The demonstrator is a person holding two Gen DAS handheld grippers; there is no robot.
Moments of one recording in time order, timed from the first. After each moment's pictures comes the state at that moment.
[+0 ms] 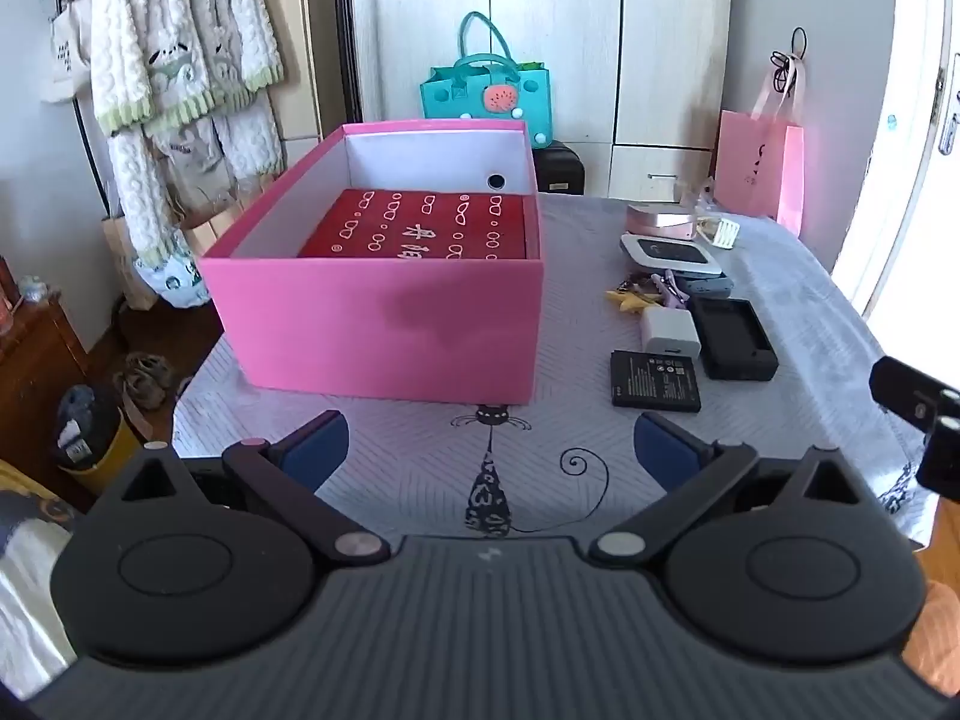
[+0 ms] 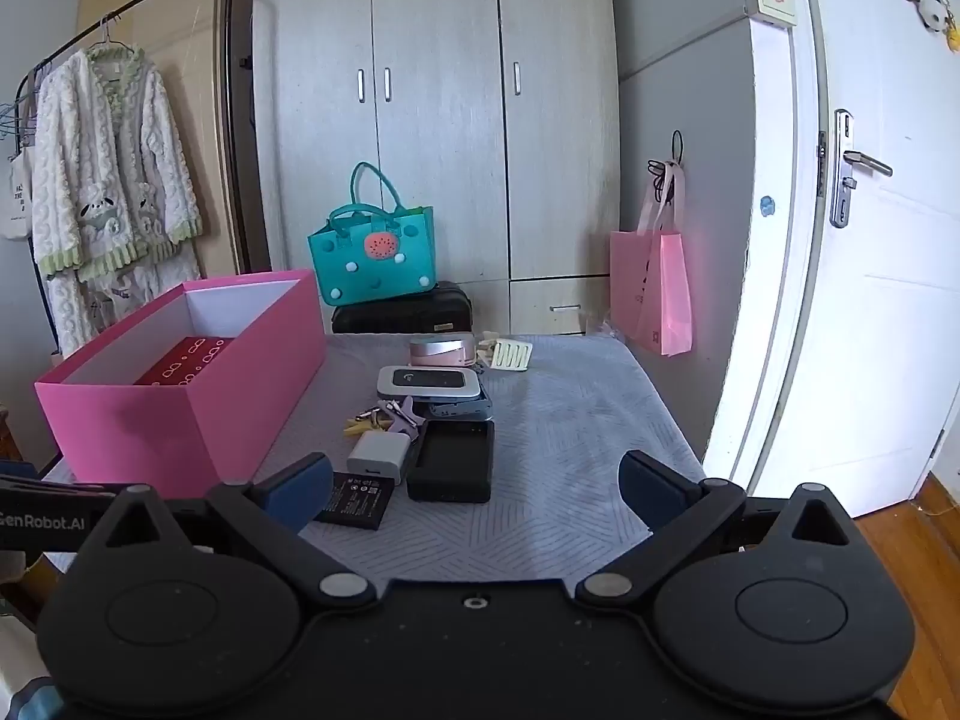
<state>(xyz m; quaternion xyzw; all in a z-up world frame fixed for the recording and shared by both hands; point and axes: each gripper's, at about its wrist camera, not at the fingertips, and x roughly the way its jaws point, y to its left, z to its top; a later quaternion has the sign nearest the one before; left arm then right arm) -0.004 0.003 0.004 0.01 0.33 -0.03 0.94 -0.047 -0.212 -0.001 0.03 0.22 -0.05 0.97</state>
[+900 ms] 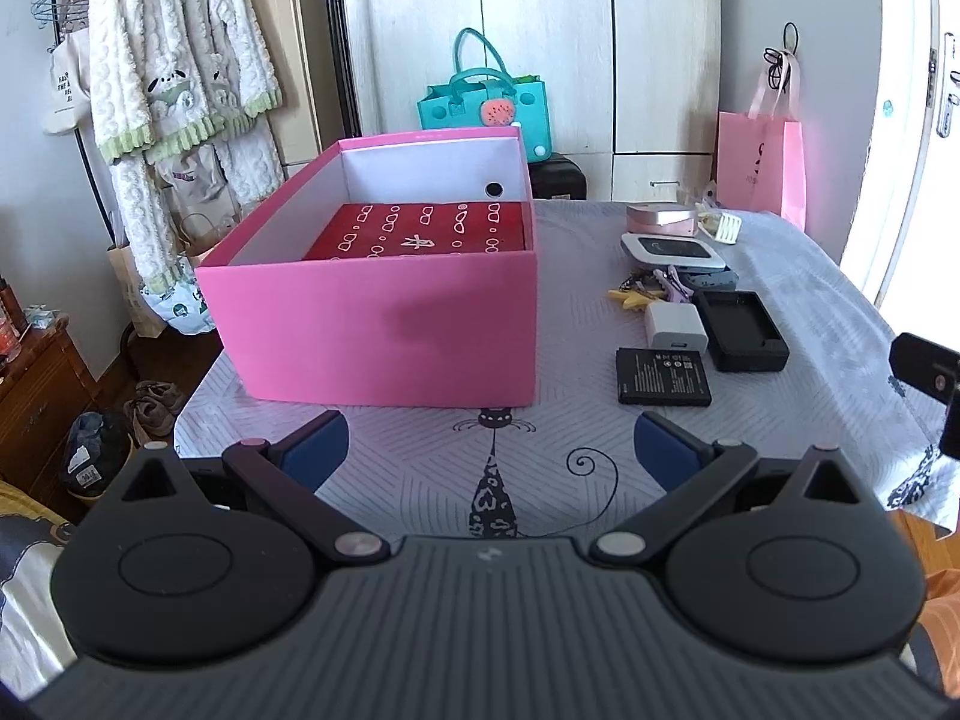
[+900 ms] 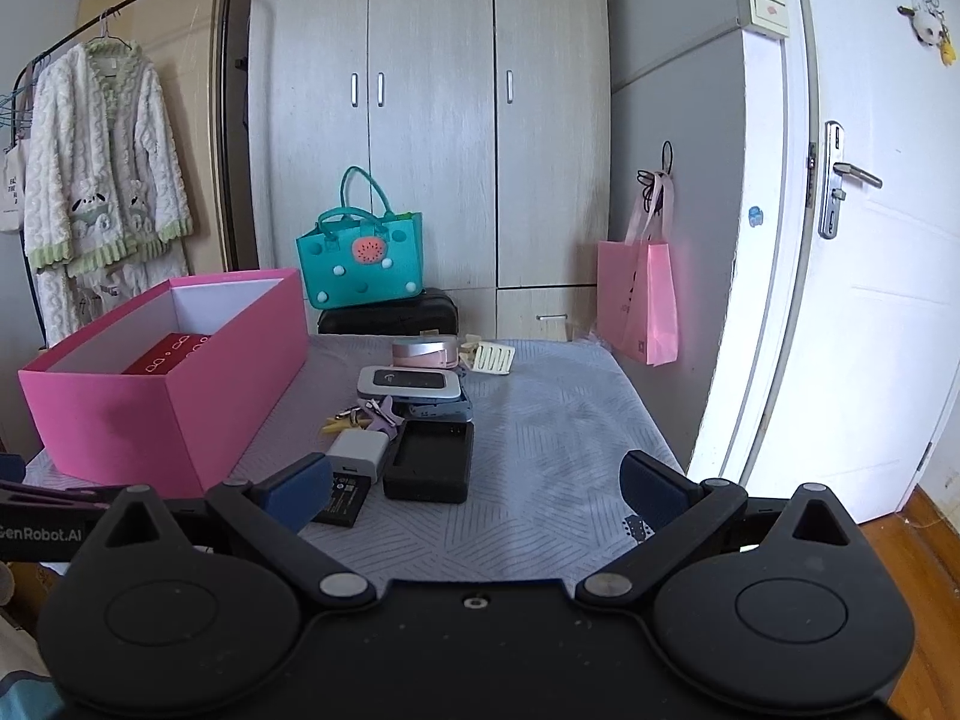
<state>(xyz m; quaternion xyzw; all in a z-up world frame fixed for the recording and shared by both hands) -0.007 -0.002 -0.006 0.04 0.31 -0.03 0.95 -0.052 -0.217 -0.014 0.02 0.21 -0.06 0.98</state>
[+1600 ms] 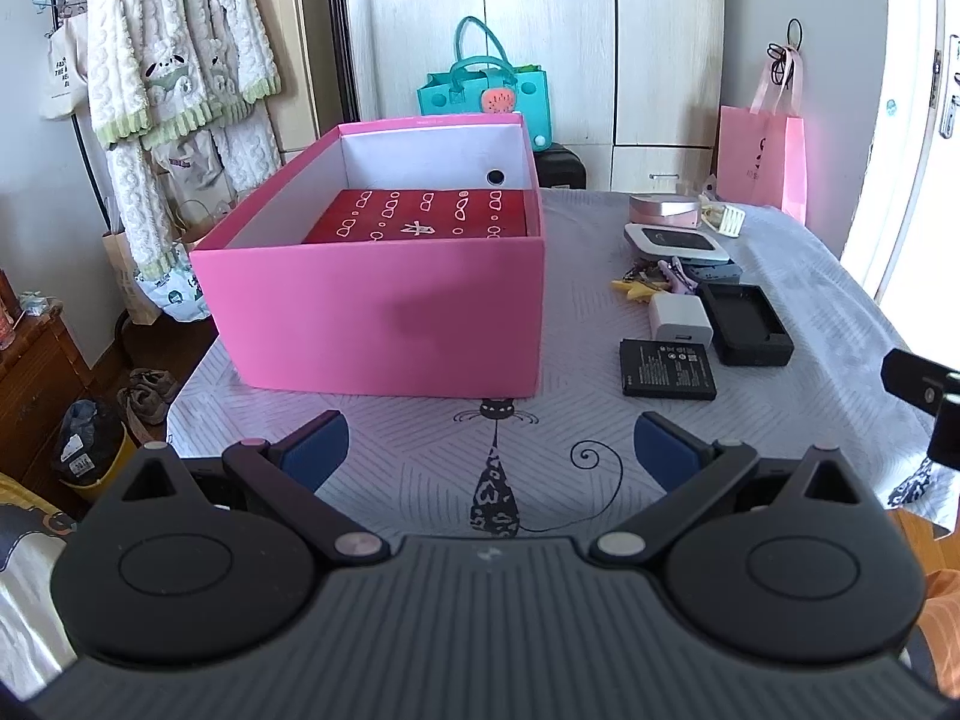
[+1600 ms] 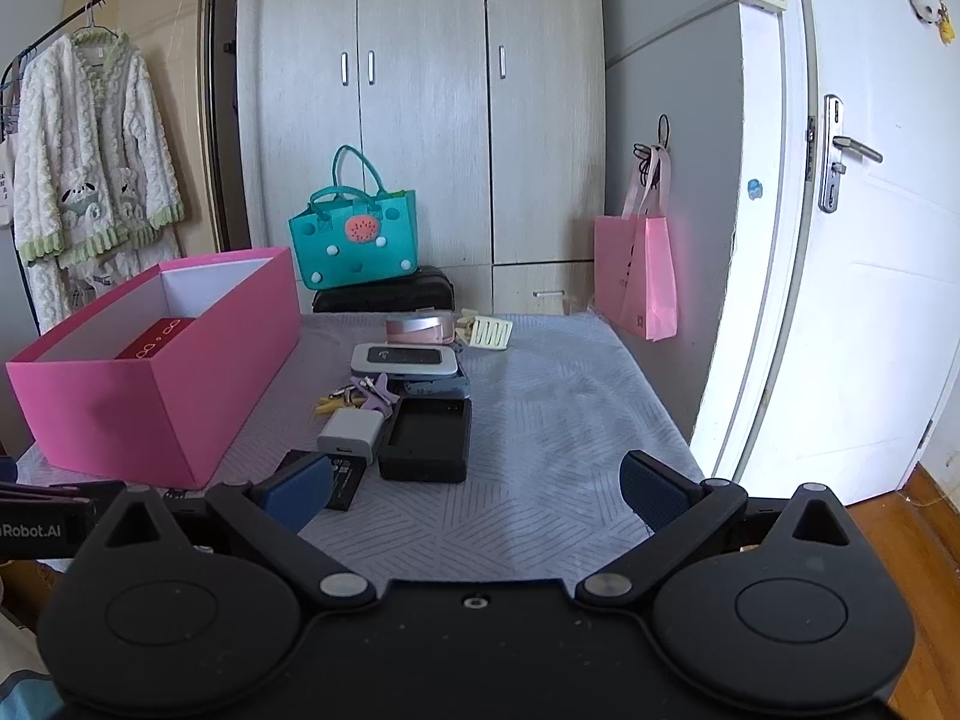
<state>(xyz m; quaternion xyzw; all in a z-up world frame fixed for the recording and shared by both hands) -0.003 0.002 -0.011 0.03 0.32 -0.03 0.95 -0.043 -0.217 -0.022 0.03 0.24 -0.06 0.97</state>
